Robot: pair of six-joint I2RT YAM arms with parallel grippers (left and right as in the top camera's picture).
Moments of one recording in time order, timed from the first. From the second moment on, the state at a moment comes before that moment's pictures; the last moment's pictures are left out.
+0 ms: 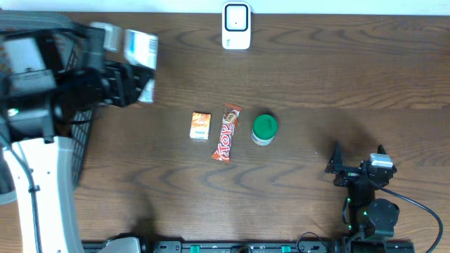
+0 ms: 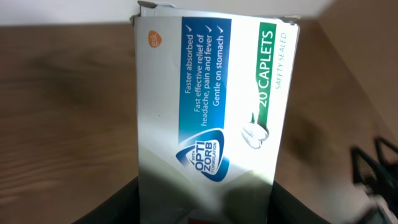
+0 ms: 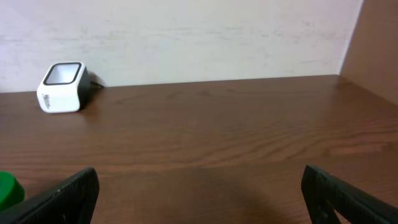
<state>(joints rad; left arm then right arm) 0.13 1.36 1.61 -1.11 0.70 0.15 -0.07 0.01 0.01 -0.07 0.03 0.04</state>
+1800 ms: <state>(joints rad) -0.32 1.42 1.31 -0.81 0.92 0.00 -0.07 0.23 0.01 0.38 -1.20 0.72</state>
